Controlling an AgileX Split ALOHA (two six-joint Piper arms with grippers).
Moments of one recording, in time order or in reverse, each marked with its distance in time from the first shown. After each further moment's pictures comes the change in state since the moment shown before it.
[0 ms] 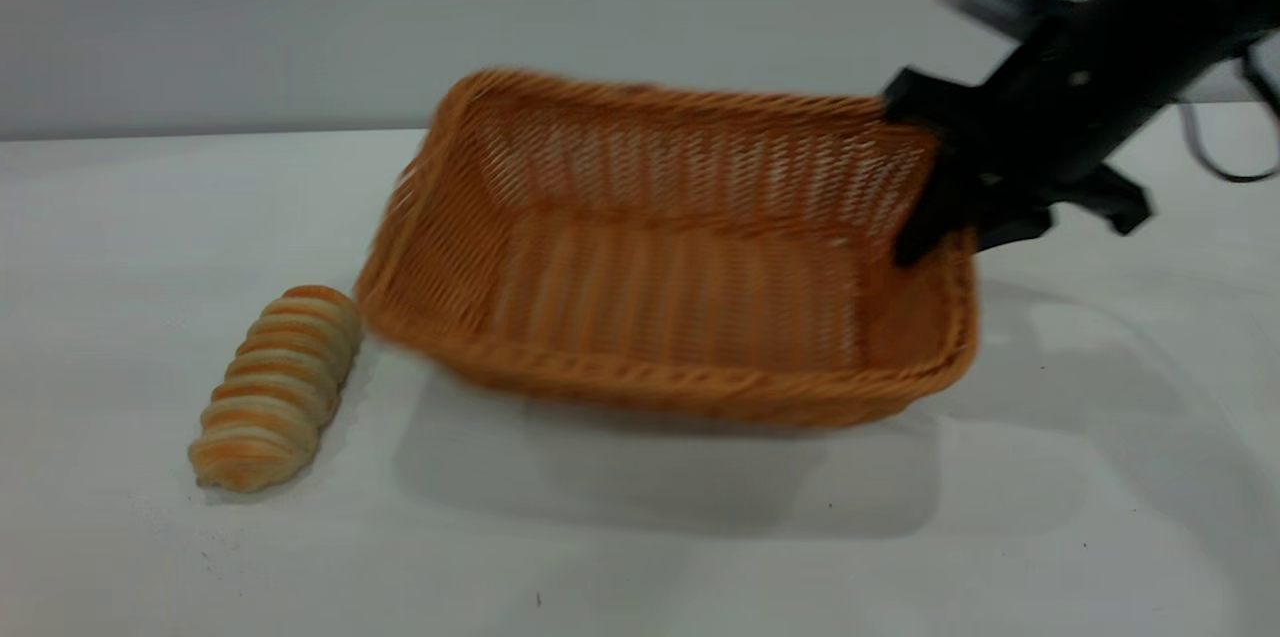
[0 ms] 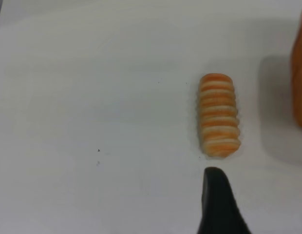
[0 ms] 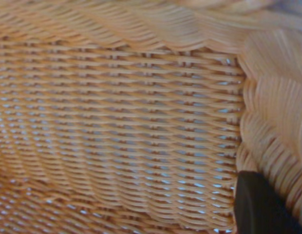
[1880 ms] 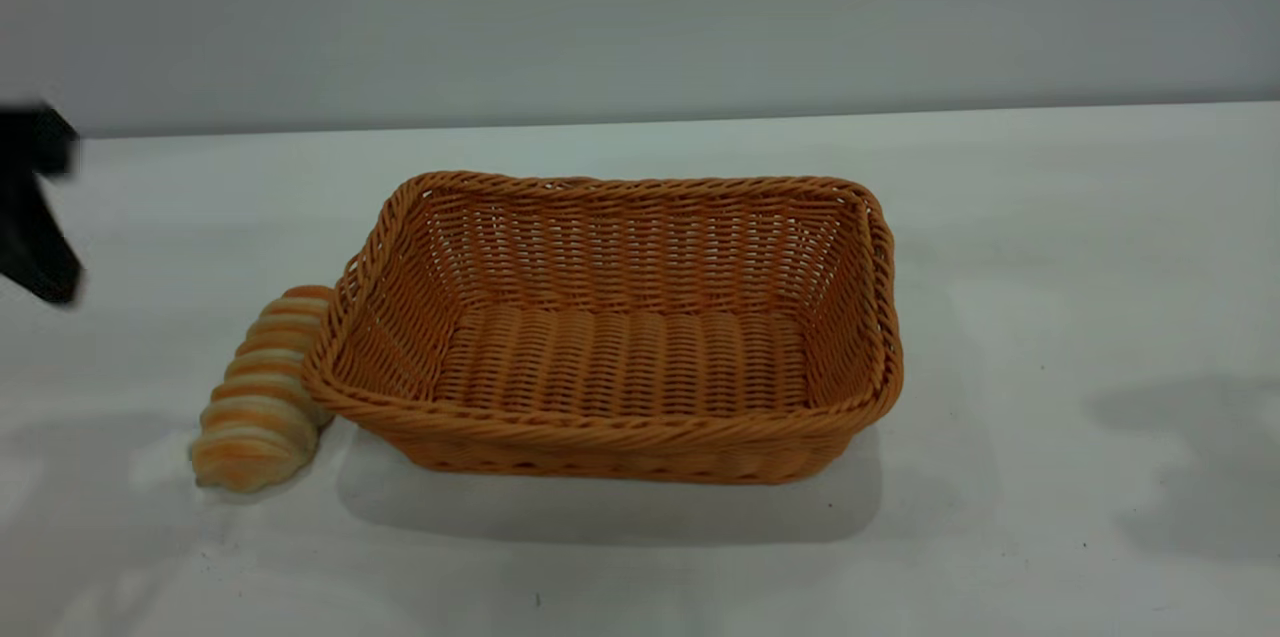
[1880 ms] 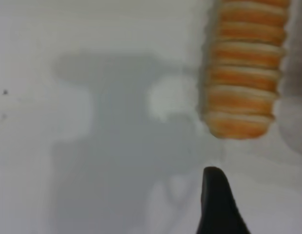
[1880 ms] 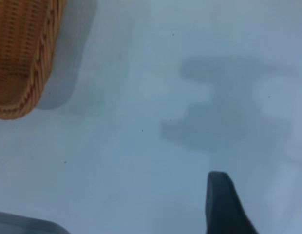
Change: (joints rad) left arm 0.000 1.018 -0.081 -0.168 -0.426 -0.018; right arm -0.164 -0.687 0.185 -0.689 0.354 0.163
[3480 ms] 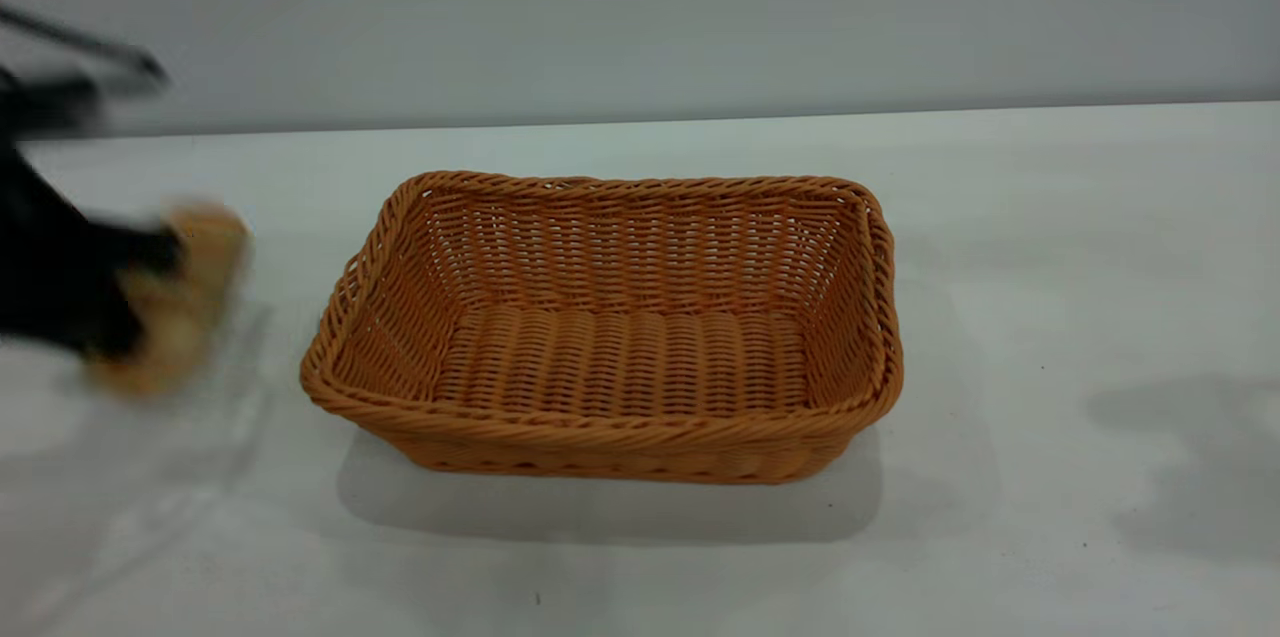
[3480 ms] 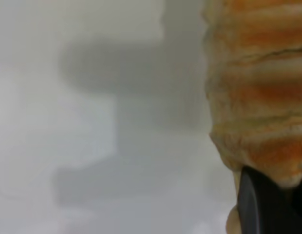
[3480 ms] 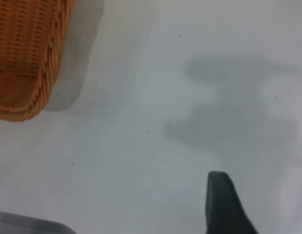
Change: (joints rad) left arm 0.044 0.260 -0.076 -0.099 -0.250 0.205; right arm 0.000 0.000 0.000 0.019 -0.003 0.001
